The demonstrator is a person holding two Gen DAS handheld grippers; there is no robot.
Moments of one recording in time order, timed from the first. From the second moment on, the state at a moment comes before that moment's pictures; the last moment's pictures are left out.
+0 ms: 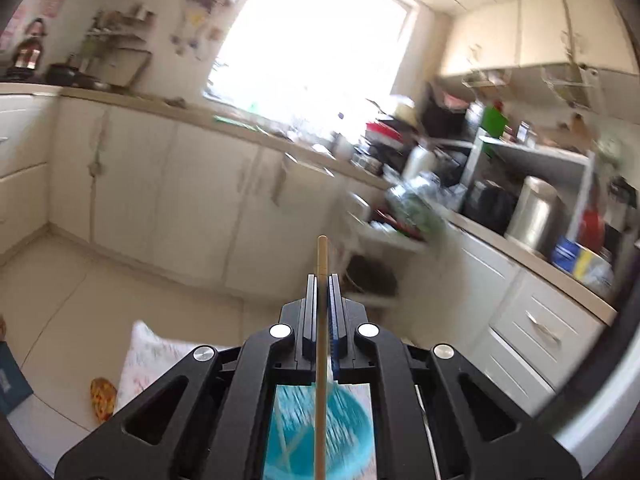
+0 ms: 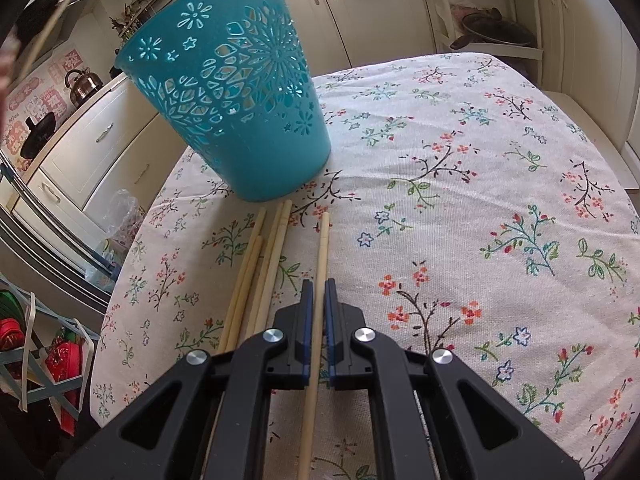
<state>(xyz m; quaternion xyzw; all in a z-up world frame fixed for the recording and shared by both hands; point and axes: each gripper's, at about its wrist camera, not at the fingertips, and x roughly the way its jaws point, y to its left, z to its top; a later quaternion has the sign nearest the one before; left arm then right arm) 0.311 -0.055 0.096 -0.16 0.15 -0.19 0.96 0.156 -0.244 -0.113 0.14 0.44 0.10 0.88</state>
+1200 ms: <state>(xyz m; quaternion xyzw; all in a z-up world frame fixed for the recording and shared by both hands) 0.265 0.009 -0.060 -0.09 0.31 -0.08 0.94 0.155 -0.220 -0.106 0.01 0.44 0.09 0.89</state>
